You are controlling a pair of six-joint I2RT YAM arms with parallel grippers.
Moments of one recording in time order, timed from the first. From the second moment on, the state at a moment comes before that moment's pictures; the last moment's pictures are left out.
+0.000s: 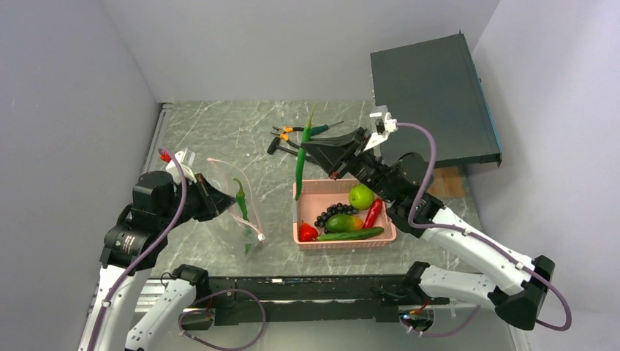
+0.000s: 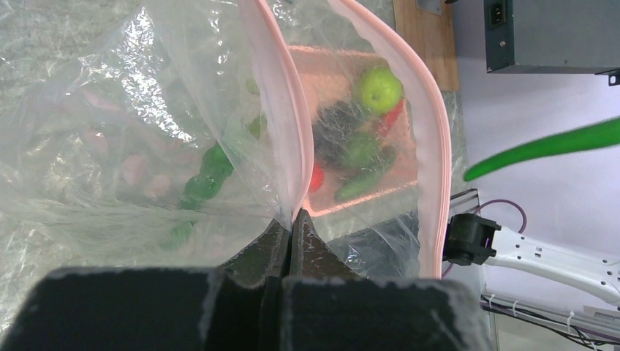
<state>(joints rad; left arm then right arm) -0.26 0.62 1.03 -0.91 0.32 -0.62 0.87 0.99 0.96 0.37 -0.10 0.44</state>
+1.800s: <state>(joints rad) -0.26 0.62 1.03 -0.91 0.32 -0.64 1.31 1.32 1.16 0.32 0.13 0.19</state>
